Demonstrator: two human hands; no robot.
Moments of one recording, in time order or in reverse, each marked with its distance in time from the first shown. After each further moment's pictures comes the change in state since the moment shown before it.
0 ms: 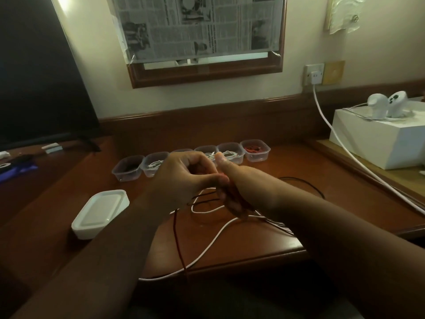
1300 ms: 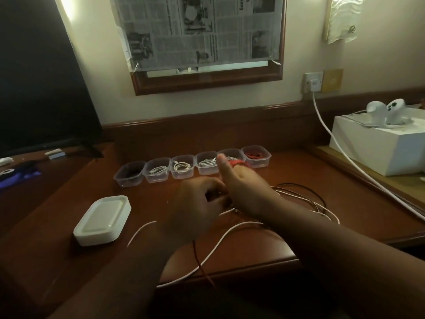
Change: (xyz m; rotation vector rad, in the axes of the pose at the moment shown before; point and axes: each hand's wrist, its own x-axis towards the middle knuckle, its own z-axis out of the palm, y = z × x) left_hand -0.017 -0.019 0.026 0.284 0.017 0.080; right_hand 0.021 0.011 0.008 -0.284 0.382 -0.203
